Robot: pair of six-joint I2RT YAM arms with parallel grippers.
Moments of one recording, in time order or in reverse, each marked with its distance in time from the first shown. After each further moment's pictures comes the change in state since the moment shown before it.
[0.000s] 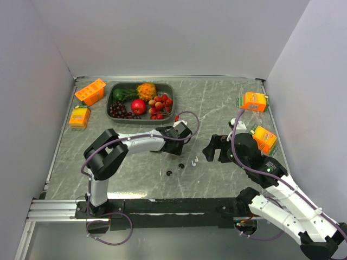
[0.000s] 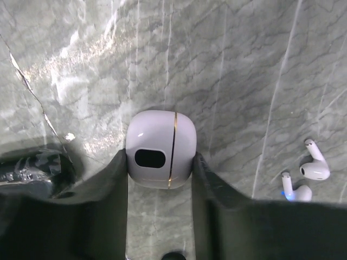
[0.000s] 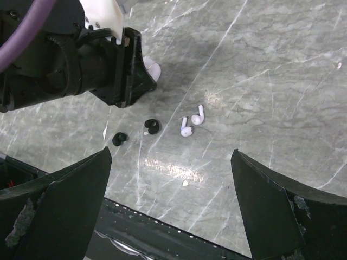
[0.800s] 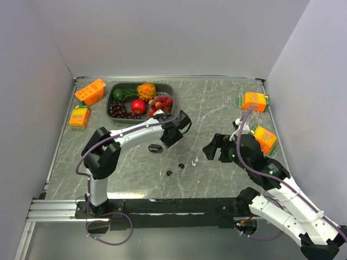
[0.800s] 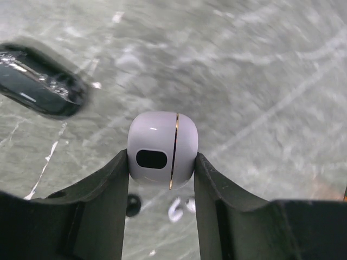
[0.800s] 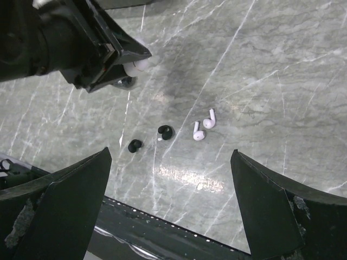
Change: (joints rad) left arm 0.039 -0.003 0.266 -0.404 -0.121 -0.892; right arm 0.000 -0.034 -0.001 0.008 0.005 0.084
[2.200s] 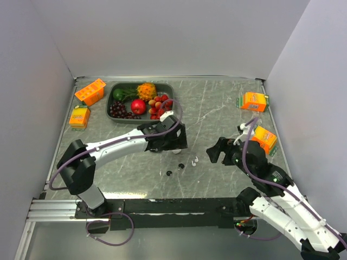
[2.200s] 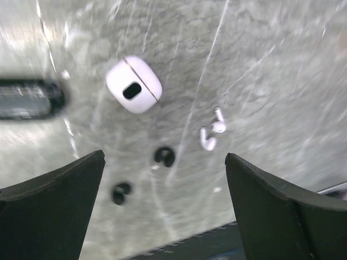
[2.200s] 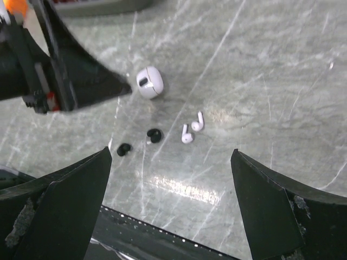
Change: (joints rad) left arm -0.029 -0.272 -0.301 0.306 0.182 0.491; right arm 0.000 -0.097 -0.067 0.013 0.042 -0.032
